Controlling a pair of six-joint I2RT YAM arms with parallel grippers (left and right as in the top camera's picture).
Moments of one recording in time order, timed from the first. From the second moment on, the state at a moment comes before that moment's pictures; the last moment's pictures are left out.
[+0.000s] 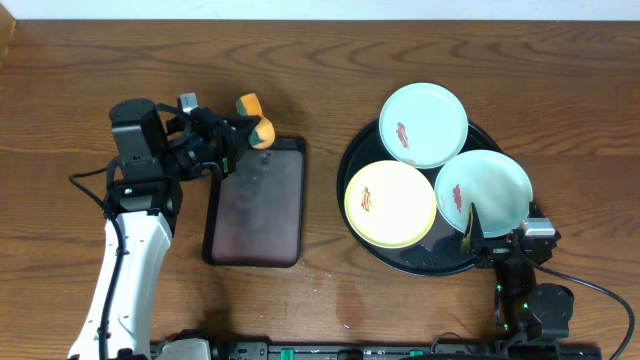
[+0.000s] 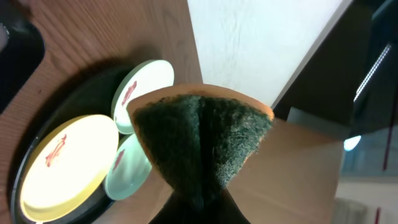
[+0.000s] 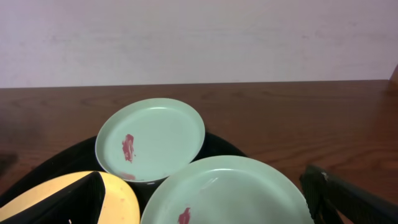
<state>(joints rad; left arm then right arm) 0.11 1.29 0.88 -0.12 0.93 -1.34 0.01 0.01 0.01 -0.07 -0.03 0.03</state>
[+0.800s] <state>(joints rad) 0.05 1.38 0.89 -0.43 0.92 -1.50 0.01 0.01 0.01 -0.07 -0.03 0.03</state>
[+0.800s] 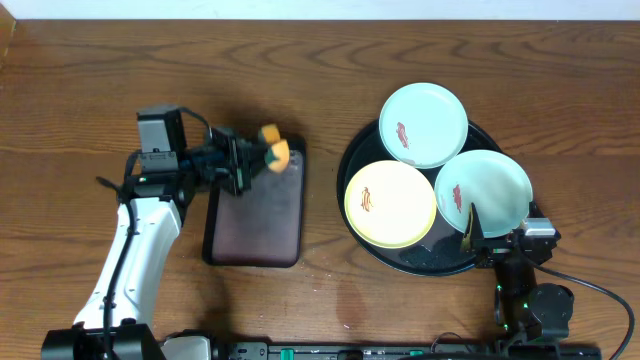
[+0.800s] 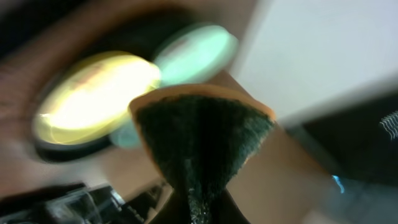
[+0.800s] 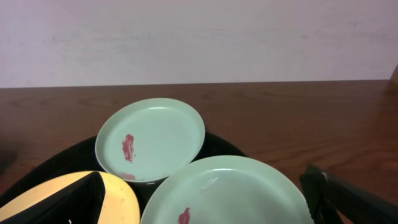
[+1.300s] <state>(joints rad) 0.07 1.41 0.88 -0.32 0.93 -1.48 0.01 0.01 0.01 -0.07 -0.03 0.03</state>
